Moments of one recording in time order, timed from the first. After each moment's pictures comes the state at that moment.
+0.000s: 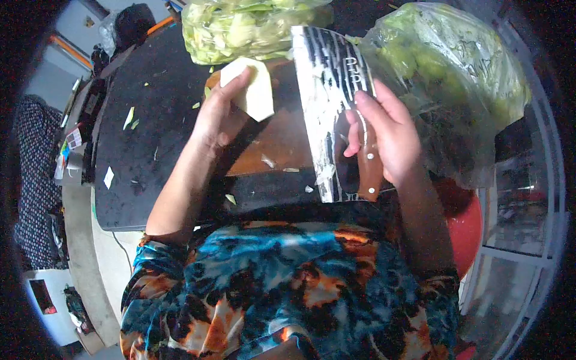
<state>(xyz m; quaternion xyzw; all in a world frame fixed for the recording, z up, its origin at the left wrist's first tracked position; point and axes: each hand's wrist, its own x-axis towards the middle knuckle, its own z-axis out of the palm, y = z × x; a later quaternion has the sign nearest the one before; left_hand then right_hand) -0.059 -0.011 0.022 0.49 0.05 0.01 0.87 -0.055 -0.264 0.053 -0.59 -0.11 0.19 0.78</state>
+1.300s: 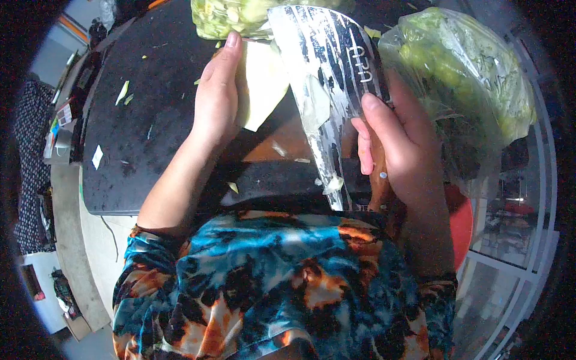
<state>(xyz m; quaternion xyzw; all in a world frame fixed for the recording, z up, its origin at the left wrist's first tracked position) -0.082 -0.023 0.042 0.55 -0.02 0.16 0.82 -0.089 -0.233 0.086 -0.70 -0.14 0.14 0.69</state>
